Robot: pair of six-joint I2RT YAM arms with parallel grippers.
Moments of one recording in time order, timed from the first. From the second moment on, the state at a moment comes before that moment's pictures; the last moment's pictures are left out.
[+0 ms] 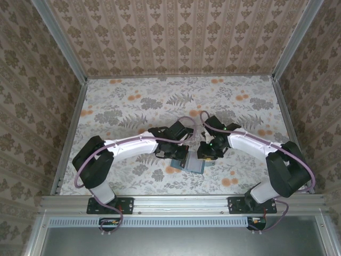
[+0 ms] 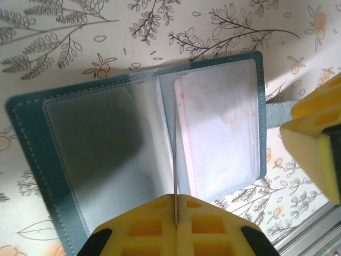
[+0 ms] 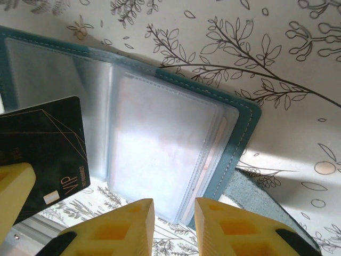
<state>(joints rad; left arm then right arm) -0.99 1.67 1.10 -0.58 0.22 -0.60 0.51 1.48 0.88 -0.75 -0.34 0.55</state>
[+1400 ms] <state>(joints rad) -0.78 2.05 1.97 -1.21 0.21 0.96 0.32 1.29 0.90 -0.92 -0.26 0.44</state>
